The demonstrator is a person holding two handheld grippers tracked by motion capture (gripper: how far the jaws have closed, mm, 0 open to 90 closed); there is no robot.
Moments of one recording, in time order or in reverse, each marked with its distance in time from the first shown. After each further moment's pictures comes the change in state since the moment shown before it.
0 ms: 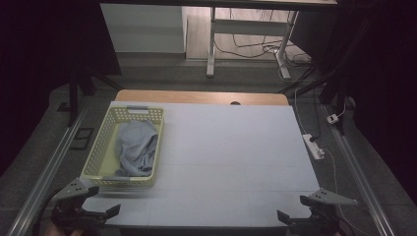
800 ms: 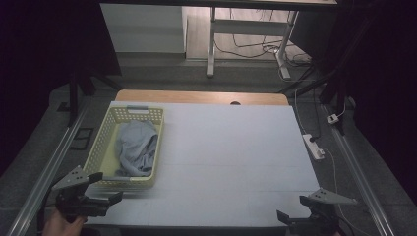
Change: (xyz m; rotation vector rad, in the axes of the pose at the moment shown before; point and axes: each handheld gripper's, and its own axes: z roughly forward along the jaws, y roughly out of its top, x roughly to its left) left arm 0.012 0.022 0.007 -0.097 -0.015 0.050; right arm 0.000 0.000 0.001 0.007 0.004 0.001
